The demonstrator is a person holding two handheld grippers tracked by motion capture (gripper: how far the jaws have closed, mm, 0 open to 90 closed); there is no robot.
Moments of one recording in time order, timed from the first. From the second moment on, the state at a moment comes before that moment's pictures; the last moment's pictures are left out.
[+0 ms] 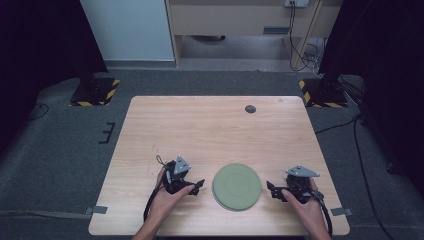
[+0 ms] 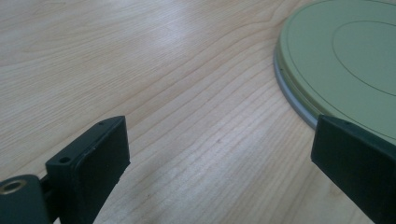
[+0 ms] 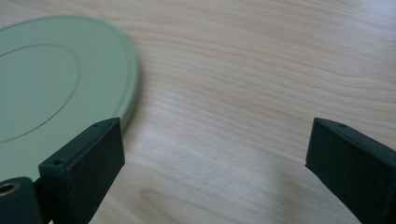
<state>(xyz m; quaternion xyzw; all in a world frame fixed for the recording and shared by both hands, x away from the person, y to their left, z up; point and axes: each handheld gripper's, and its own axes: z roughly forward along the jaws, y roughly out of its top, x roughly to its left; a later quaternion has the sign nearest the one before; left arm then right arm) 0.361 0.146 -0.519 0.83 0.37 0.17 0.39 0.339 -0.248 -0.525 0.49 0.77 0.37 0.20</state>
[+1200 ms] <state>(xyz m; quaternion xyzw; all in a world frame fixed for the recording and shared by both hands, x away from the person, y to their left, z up) 0.343 0.101 -0.527 0.87 0.30 0.14 0.37 0.327 -0.226 -0.526 0.44 0.80 0.35 0.19</state>
